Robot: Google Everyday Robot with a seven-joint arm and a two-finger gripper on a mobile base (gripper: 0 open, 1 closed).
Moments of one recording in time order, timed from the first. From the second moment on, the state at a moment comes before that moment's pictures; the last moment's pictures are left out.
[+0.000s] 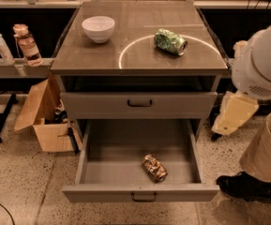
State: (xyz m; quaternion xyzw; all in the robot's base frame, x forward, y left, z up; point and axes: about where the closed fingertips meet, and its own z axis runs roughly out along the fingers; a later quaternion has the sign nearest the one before) arm 0.451 -0.206 0.942 -0.54 0.79 -0.16 0.23
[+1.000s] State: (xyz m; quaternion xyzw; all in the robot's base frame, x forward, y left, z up) arm 0.481 -0.202 0.858 -0.60 0.78 -0.10 0.16
